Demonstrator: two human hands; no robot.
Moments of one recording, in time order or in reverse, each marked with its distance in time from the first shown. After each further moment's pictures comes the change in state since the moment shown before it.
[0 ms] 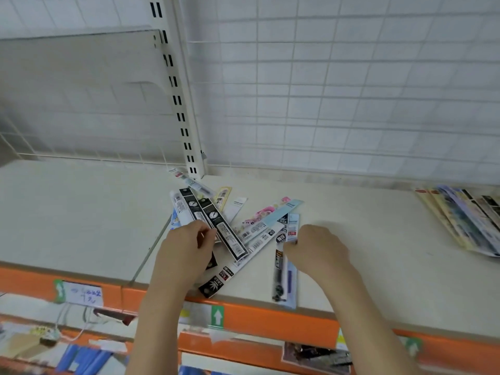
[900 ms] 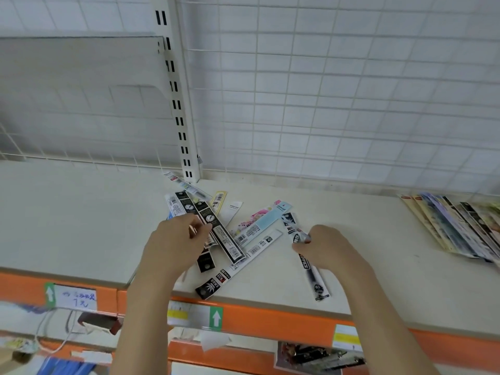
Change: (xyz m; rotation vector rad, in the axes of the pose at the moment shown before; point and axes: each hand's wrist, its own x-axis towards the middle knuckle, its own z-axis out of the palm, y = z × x) left_hand 0.013 0.005 -0.024 0.011 -0.128 -0.040; right_hand 0.018 0.024 -0.005 0.020 -0.004 0.028
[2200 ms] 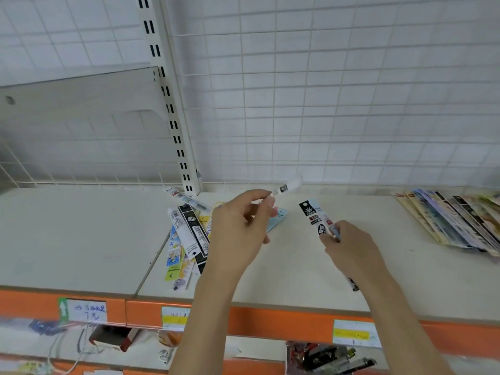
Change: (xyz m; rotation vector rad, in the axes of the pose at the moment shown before) left_hand -0.029 0.100 0.007 -0.713 0.090 0.263; right_hand -0.024 0.036 -0.010 0.297 0.269 0.074
